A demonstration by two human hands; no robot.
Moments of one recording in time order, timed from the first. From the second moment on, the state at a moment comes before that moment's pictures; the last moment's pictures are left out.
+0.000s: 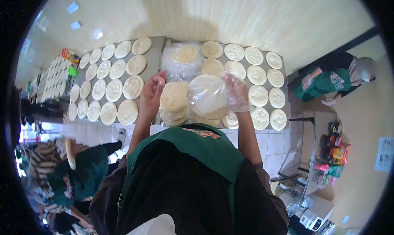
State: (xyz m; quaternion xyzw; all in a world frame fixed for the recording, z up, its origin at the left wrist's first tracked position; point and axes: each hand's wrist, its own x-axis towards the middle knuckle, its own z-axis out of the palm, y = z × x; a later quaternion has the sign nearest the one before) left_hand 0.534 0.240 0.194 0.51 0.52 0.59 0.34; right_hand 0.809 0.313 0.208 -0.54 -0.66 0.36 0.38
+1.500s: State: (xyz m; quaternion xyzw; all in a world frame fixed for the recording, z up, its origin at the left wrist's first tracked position) left_hand 0.714 0.278 0.159 0.57 0.45 0.36 0.58; right_hand 0.855 0.179 0.198 -0.73 -0.55 -0.05 0.40
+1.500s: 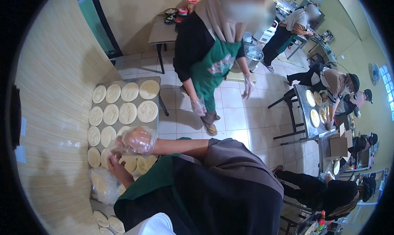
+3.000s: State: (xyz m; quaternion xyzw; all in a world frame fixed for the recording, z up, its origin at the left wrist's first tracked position) left_hand 0.774 0.277 0.152 0.40 0.17 0.15 0.89; right_hand 0.978 0.082 0.170 -0.73 -0.24 0.16 0.62
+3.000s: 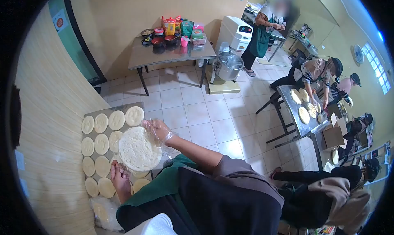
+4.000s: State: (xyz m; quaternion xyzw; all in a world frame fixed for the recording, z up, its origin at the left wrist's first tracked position) left_hand 0.762 0.263 0.176 0.67 0.19 0.25 0.68; right_hand 0.977 0.081 0.166 -0.68 -0.25 0.18 0.66
